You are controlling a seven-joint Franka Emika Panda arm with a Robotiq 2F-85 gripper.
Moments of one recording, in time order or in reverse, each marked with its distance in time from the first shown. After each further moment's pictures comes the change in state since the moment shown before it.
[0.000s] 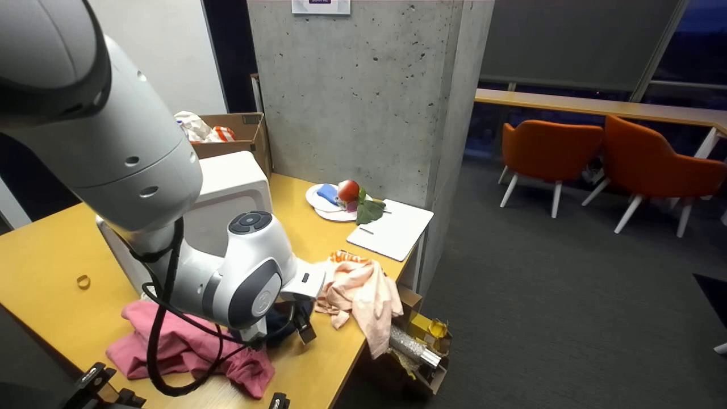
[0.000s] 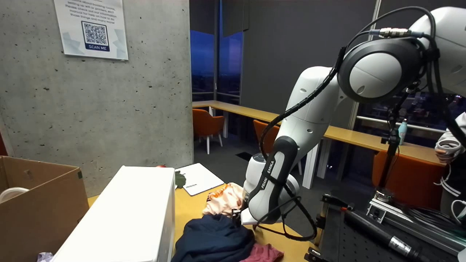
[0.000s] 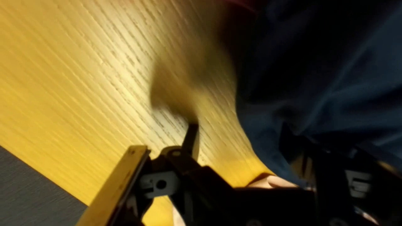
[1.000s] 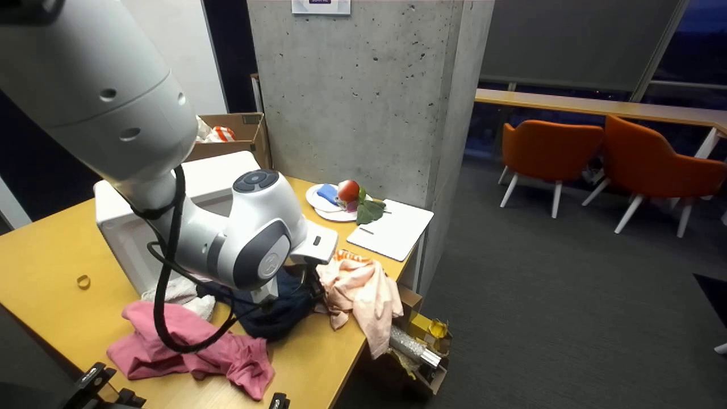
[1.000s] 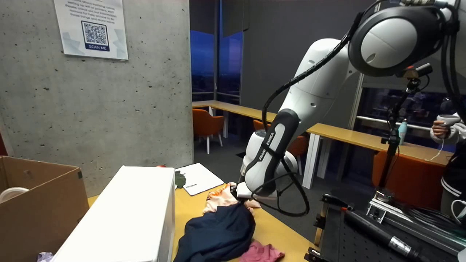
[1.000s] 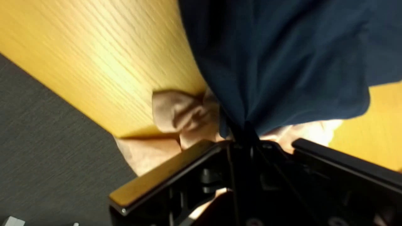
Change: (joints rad) arm -0.006 -0.167 -0.035 -0.073 0.034 0.015 -0.013
